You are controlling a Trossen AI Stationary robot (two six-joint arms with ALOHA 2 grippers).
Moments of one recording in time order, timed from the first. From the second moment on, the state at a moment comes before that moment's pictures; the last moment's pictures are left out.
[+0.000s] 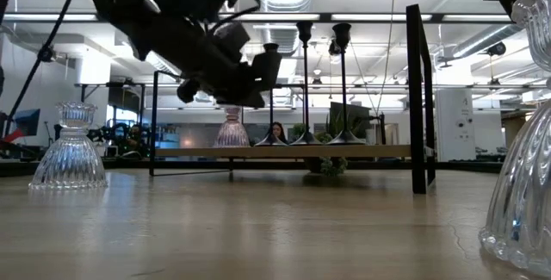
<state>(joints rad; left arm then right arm) -0.08 1.70 0.81 0.42 -0.91 -0.45 -0.77 0.19 0.78 -0.96 -0.52 -0.05</state>
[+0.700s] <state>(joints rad) -0.02 1.74 0.81 0.42 -0.99 -0.57 -0.77 0.19 0.78 -0.96 -0.52 -0.05</state>
